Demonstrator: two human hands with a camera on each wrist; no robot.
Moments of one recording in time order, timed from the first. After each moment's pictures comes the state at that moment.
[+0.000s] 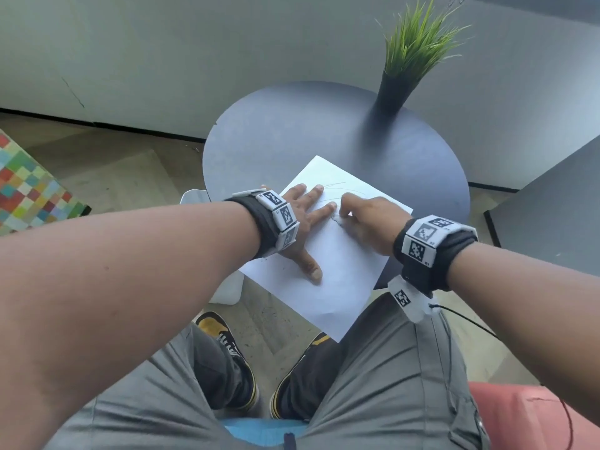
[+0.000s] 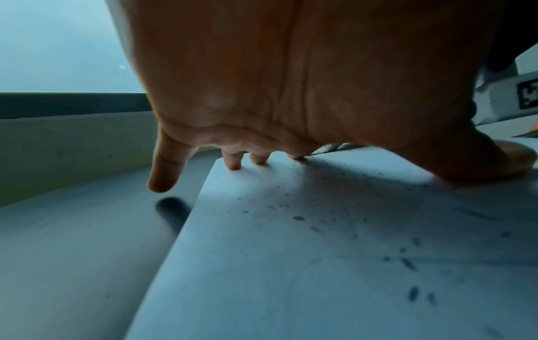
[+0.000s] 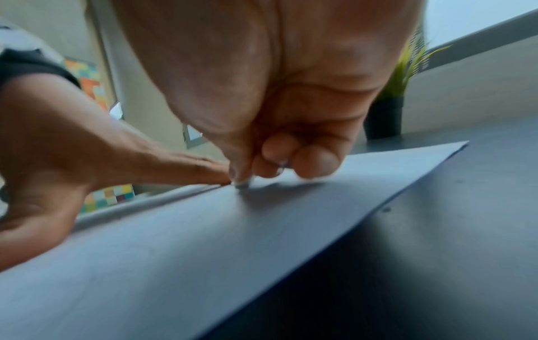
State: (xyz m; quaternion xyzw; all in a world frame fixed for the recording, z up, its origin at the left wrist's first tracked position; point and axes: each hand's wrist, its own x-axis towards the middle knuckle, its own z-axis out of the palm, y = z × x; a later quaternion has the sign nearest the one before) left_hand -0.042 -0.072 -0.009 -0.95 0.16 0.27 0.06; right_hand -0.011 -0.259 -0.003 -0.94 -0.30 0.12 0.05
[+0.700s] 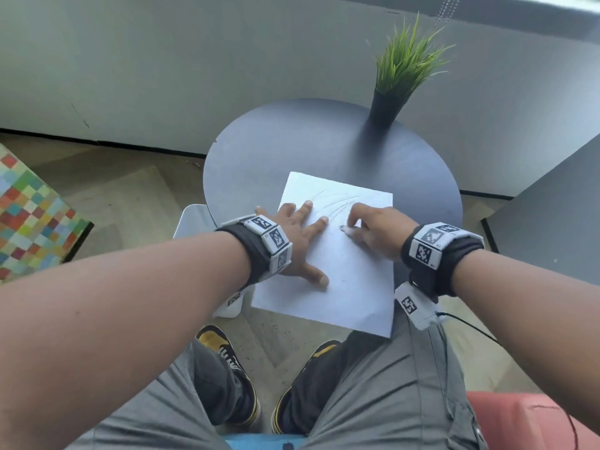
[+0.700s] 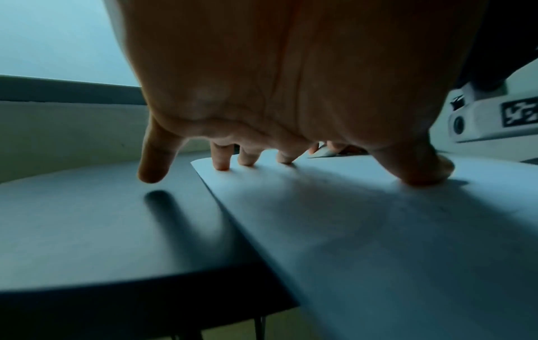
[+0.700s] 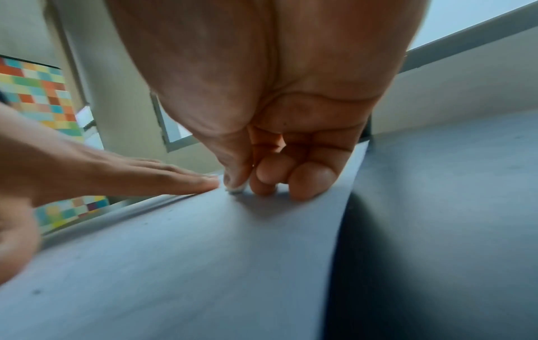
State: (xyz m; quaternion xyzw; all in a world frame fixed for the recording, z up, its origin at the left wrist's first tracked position) left_hand -0.057 -0.077 -0.007 -0.96 0.13 0.24 0.03; right_hand 0.001 -0.278 -0.005 -0.96 -0.21 0.17 0.11
